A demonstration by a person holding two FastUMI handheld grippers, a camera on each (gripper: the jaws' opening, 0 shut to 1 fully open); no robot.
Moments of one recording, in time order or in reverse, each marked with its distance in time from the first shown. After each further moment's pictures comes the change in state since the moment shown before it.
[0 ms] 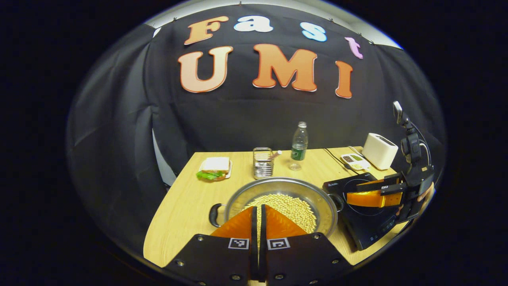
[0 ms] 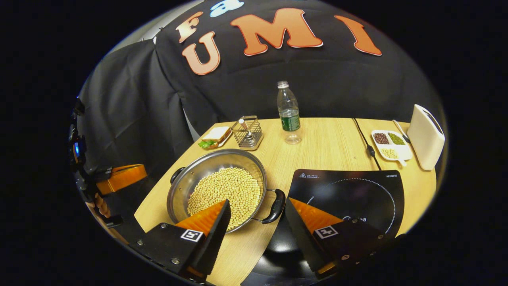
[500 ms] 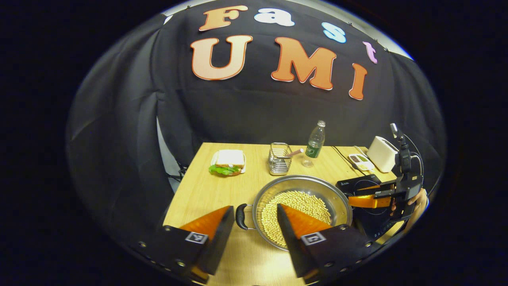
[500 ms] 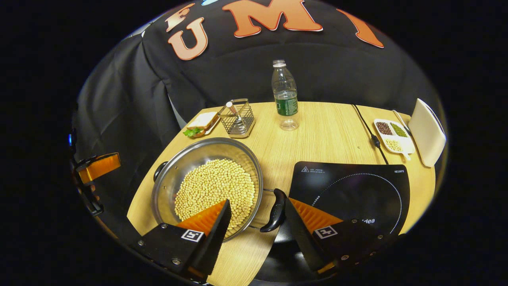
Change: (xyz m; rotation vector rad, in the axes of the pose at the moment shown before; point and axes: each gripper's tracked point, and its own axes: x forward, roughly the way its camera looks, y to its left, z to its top) left arm 0.032 0.042 -0.013 -0.048 0.126 -0.067; right arm 0.032 -0.006 -0.015 0.001 0.122 -0.093
